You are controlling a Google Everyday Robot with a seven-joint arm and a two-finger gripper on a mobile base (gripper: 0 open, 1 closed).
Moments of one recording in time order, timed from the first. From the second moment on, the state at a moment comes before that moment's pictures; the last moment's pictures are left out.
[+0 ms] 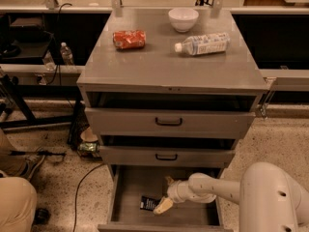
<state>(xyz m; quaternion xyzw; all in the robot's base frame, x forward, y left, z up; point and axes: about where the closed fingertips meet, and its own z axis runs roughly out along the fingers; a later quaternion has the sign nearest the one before) 0.548 -0.035 0.194 -0.51 0.77 0.24 0.29</state>
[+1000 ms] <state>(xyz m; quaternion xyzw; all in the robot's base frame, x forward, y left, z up) 0.541 -0.002 0.147 -0.55 0.75 0.23 0.27</state>
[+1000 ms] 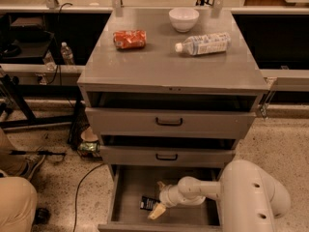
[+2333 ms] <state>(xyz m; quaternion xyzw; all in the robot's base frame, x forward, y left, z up) 0.544 0.035 0.096 -0.57 0.74 0.25 0.26</state>
